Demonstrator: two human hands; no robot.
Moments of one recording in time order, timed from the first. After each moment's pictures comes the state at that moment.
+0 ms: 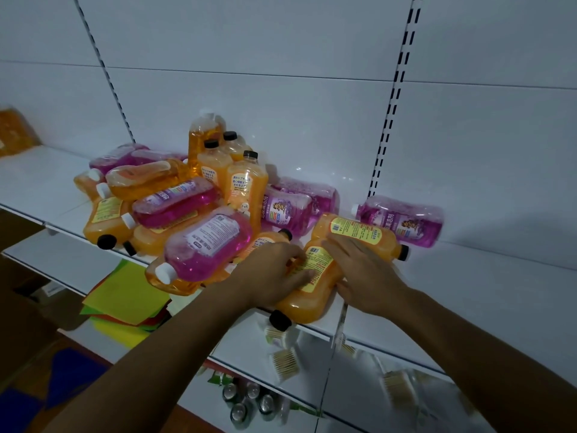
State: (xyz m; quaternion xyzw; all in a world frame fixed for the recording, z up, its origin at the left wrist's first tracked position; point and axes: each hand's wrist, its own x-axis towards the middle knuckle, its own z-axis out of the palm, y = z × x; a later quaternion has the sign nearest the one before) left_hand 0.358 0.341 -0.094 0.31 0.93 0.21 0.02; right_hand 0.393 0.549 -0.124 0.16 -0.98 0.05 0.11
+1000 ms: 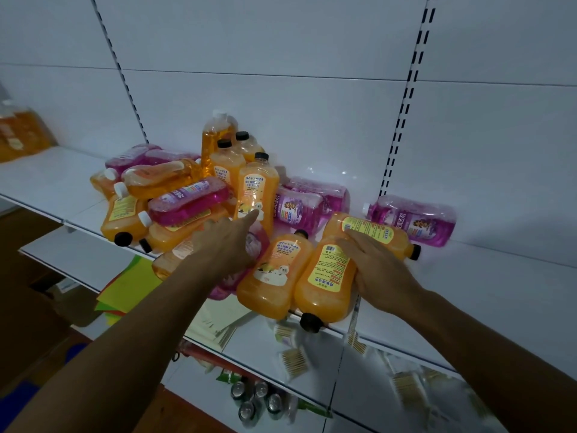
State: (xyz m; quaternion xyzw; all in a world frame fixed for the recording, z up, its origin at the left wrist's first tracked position) left_hand 0.302 0.274 -0.092 0.12 0.99 0.01 -0.03; right_hand 0.394 0.546 -0.121 0.11 -0.99 0.08 0.08
